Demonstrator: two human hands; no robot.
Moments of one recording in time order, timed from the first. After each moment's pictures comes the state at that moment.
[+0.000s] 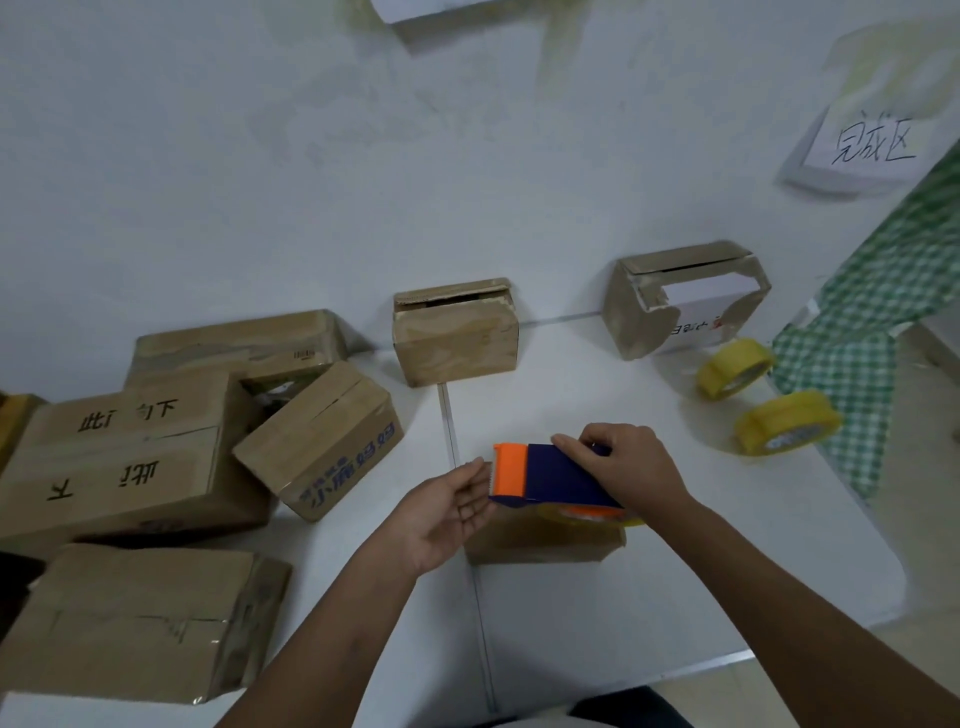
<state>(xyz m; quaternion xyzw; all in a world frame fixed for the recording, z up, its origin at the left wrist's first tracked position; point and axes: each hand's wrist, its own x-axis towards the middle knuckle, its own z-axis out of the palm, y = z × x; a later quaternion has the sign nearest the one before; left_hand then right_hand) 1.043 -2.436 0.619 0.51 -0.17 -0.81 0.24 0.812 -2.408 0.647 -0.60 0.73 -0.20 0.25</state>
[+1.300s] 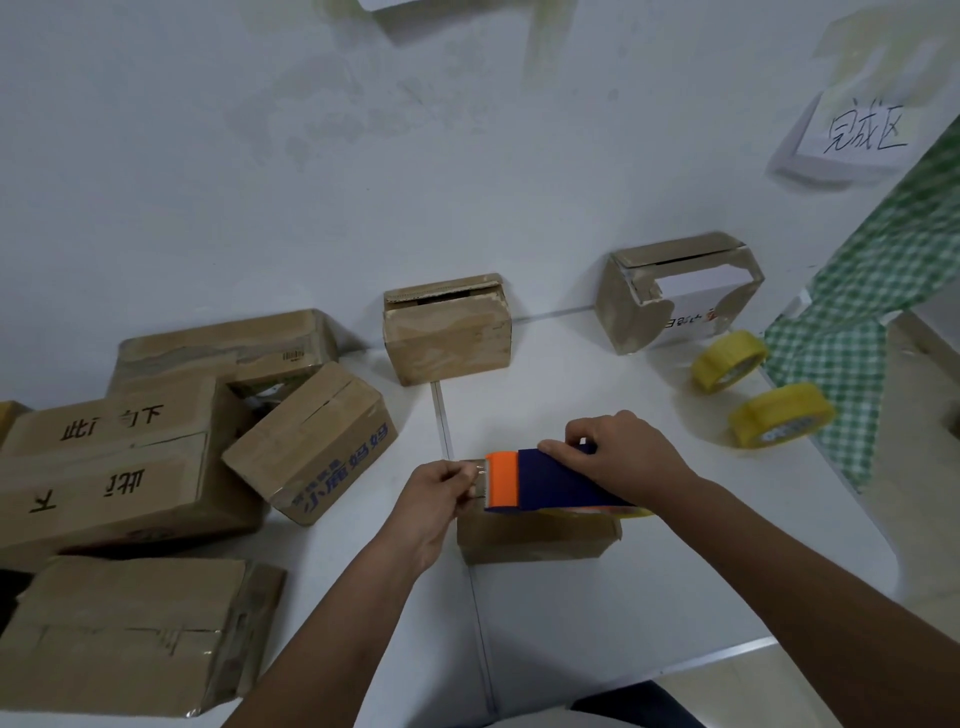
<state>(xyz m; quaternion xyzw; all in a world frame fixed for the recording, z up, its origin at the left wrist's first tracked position) 1.036 -2.438 0.620 0.59 -0.40 -0.65 0.25 0.805 -2.421 0.656 -0.69 0.69 -0.08 0.20</state>
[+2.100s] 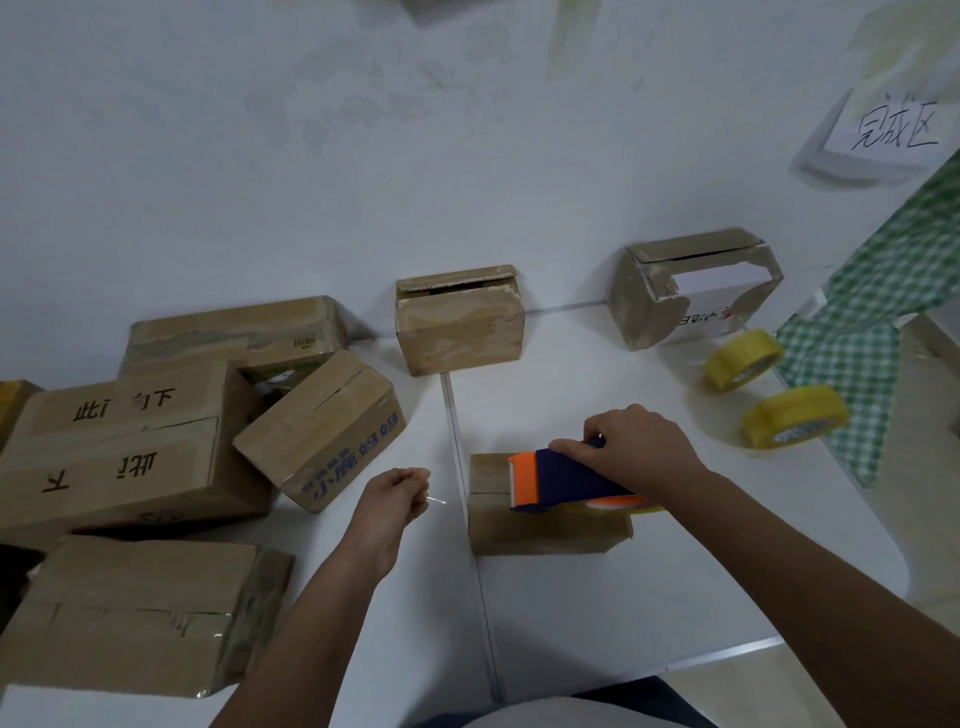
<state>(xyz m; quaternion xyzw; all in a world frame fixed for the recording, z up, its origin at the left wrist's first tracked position) 1.095 -2.444 0.583 0.64 -0.31 -0.63 0.31 0.808 -2.432 0.650 -0.68 0.72 0.00 0.14</state>
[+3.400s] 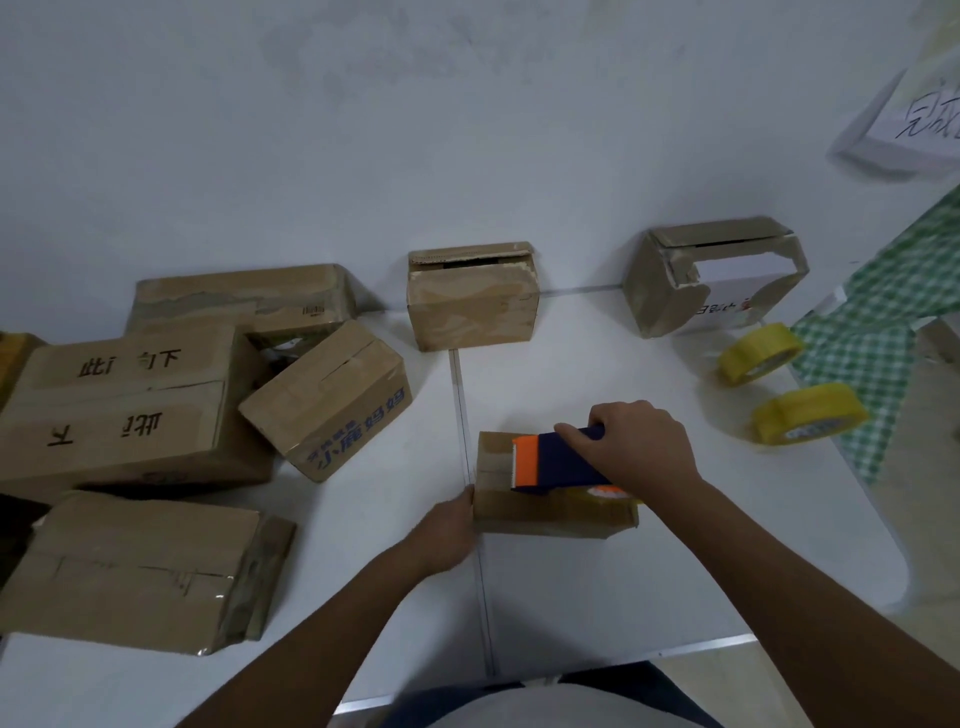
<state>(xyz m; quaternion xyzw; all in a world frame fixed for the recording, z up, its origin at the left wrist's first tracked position) 1.065 -2.408 0.551 0.52 -0.69 -0.51 0.00 0.829 -2.424 0.643 -0.65 0.75 -0.01 0.10</state>
